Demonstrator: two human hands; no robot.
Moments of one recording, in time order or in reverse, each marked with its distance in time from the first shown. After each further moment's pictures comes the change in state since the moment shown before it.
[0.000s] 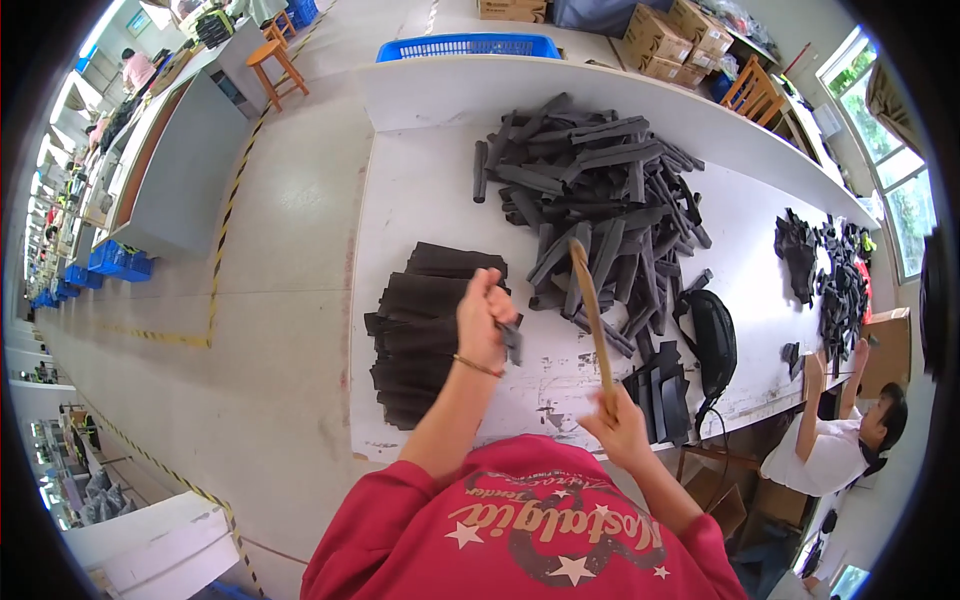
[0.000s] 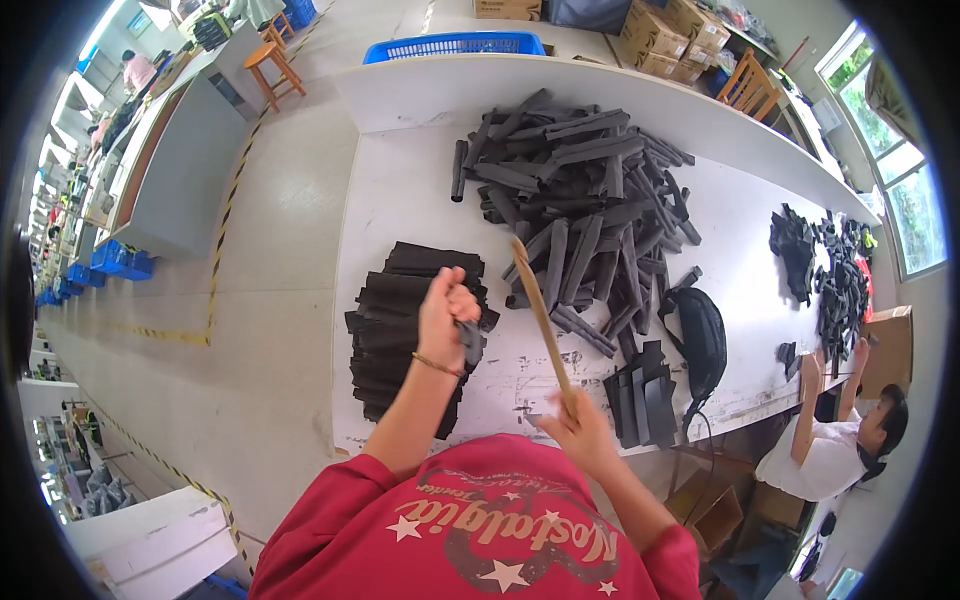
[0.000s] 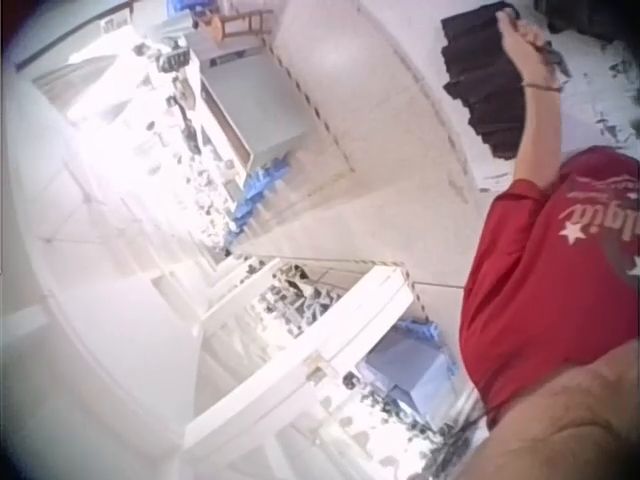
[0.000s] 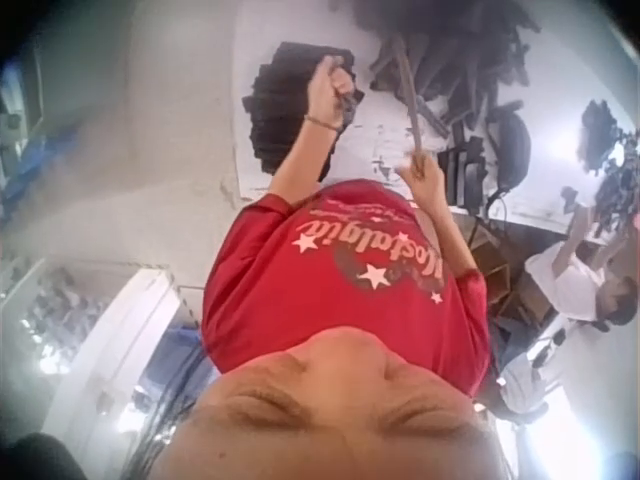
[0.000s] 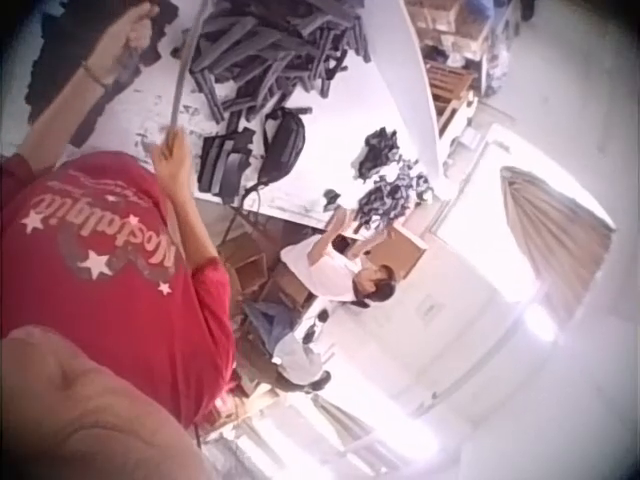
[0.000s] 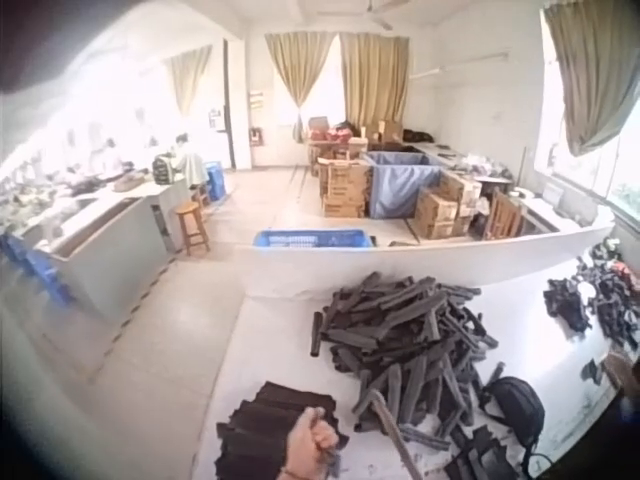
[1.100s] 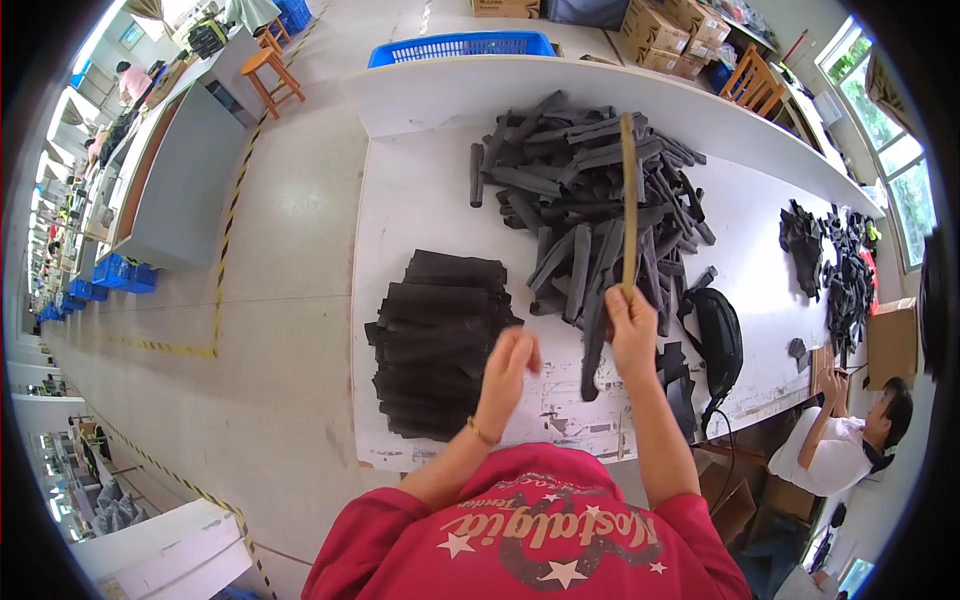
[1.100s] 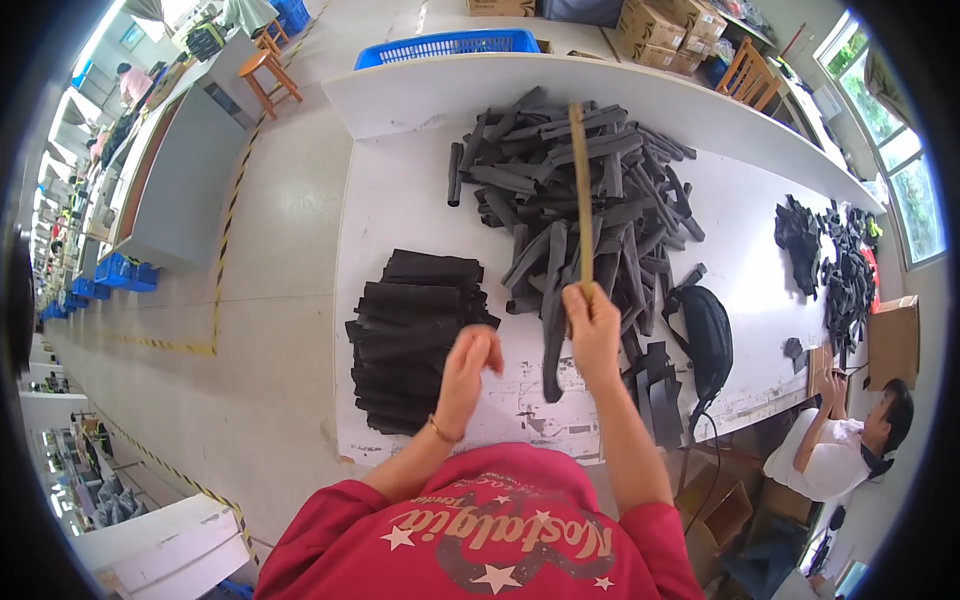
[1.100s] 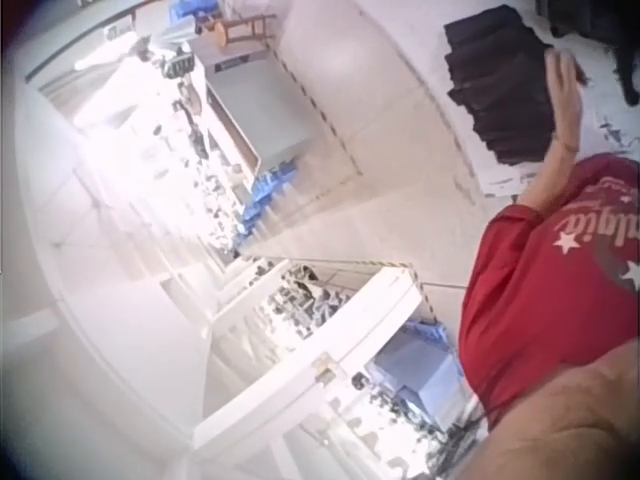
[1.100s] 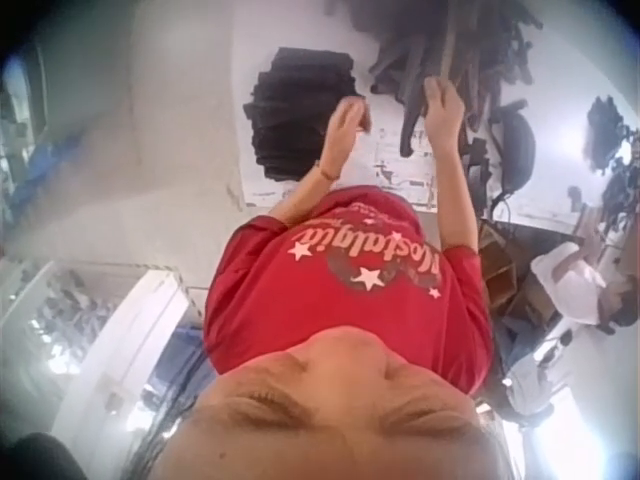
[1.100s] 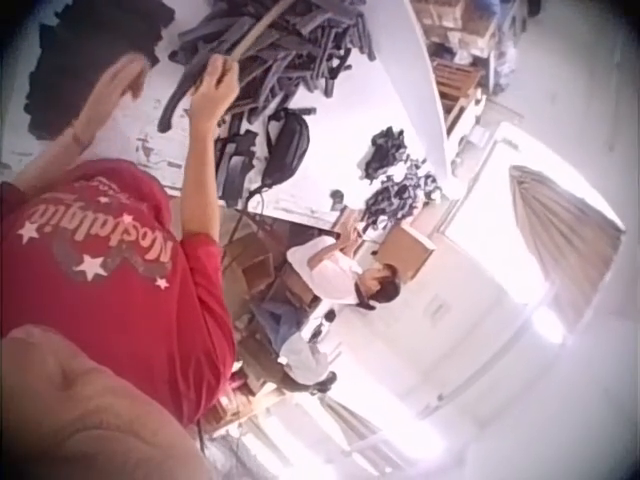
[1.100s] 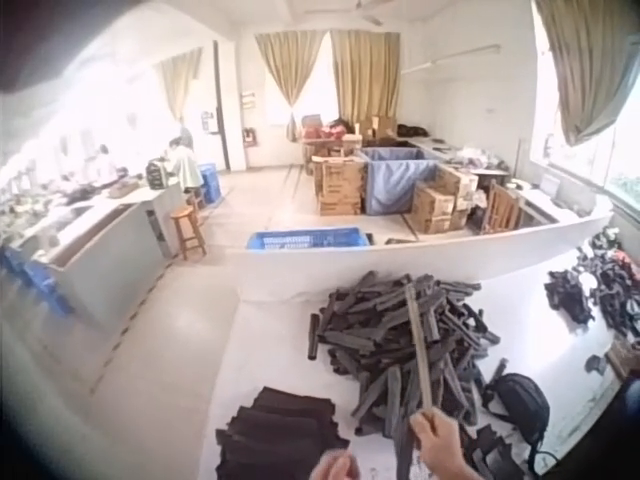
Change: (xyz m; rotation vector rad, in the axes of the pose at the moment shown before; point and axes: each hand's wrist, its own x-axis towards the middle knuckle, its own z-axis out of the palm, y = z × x) left_hand -0.062 -0.035 -0.015 0.742 -0.250 0.257; right_hand 0.129 -0.031 -0.009 0.354 0.336 -0.136
